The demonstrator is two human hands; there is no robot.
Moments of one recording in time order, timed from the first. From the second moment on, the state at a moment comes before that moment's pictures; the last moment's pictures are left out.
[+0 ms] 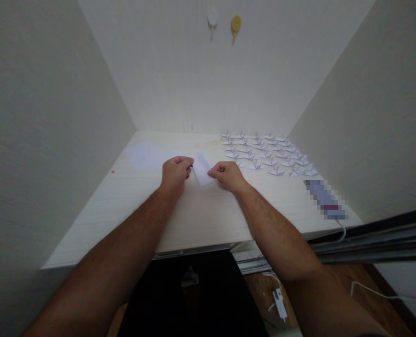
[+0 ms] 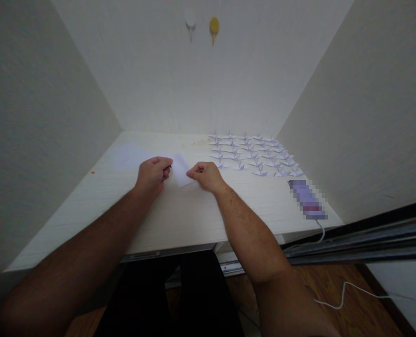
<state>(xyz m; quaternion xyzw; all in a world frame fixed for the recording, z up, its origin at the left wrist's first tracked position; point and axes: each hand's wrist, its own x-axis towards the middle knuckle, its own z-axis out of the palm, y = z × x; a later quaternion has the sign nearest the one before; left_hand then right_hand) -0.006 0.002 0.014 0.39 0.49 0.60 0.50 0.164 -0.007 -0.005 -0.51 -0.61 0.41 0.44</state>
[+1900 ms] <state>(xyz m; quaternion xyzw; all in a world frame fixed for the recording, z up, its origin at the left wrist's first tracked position) -0.022 0.014 0.009 0.46 0.45 0.54 0.54 0.167 -0.018 0.005 -0.46 -0.68 0.46 0.33</state>
